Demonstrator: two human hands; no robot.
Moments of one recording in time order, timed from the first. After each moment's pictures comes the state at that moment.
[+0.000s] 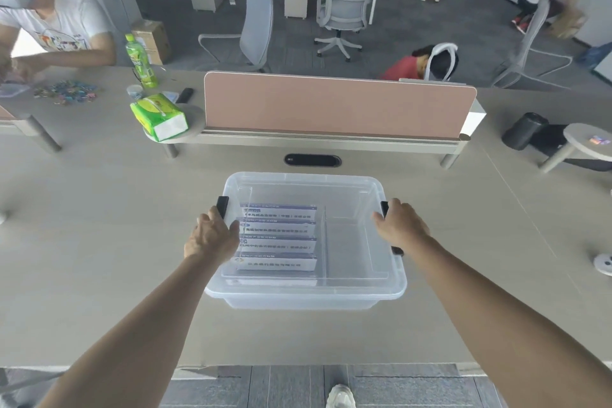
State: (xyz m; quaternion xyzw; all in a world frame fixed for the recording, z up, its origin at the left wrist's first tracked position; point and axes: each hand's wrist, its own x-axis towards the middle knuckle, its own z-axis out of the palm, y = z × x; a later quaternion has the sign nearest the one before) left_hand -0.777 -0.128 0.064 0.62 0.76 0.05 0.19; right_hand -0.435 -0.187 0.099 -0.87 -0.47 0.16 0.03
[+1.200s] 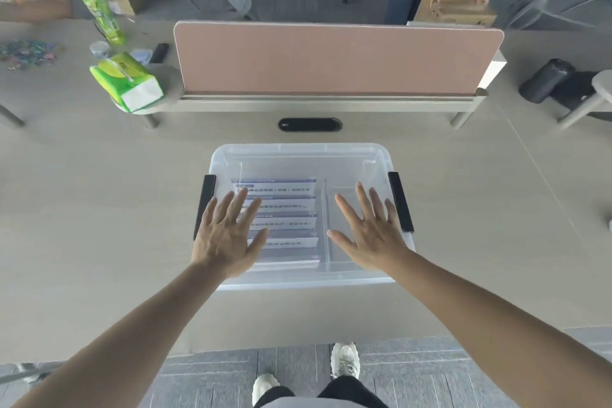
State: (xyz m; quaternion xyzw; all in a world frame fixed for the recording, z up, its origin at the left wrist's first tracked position) left_hand -0.769 -0.142 0.040 0.85 0.52 -0.02 0.04; right_hand -0.480 -0.209 0.037 -0.72 -0.68 0.11 -0.09
